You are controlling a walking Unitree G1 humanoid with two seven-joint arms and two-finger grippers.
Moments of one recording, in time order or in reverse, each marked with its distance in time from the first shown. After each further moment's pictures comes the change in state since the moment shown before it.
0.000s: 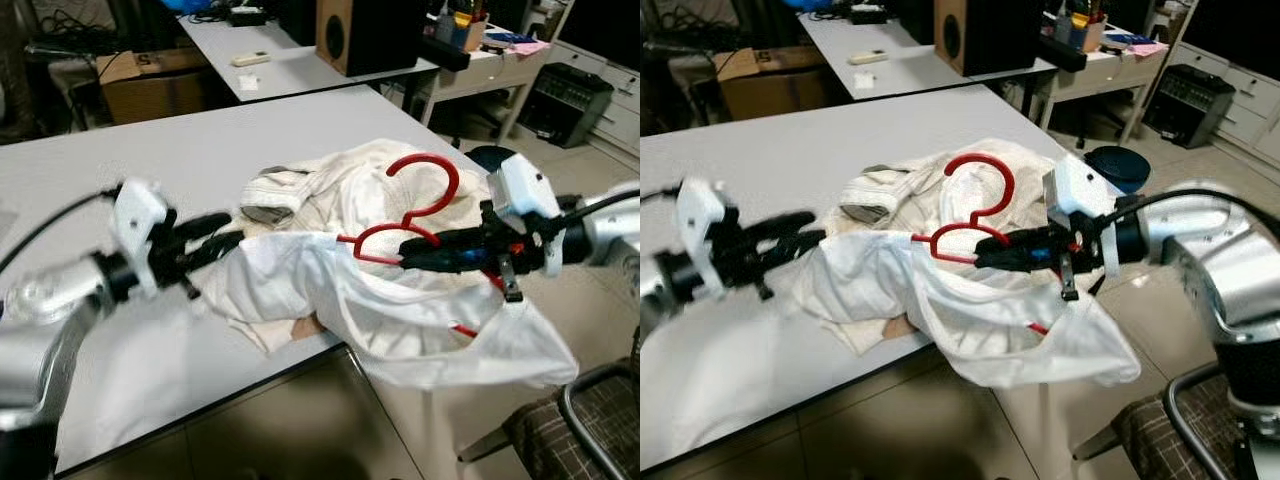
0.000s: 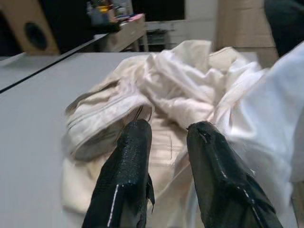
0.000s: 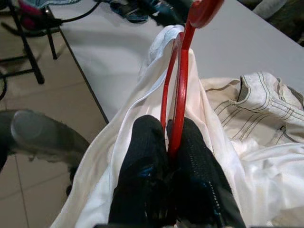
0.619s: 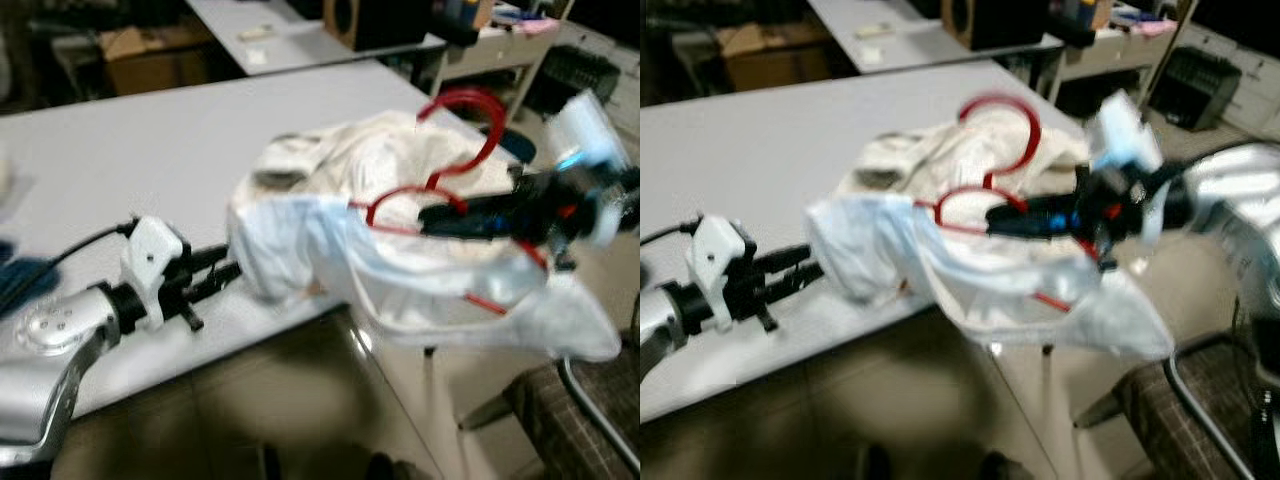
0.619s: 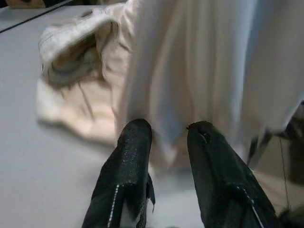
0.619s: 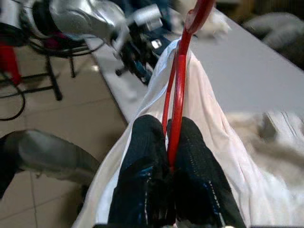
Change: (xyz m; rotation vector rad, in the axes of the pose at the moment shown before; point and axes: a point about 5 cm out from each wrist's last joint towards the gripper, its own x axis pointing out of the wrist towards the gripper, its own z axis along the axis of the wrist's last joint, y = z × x) left arm -0.006 -0.017 -0.020 0.008 0.118 -0.008; right arm -0.031 -0.004 0.046 -0.076 -0.096 0.056
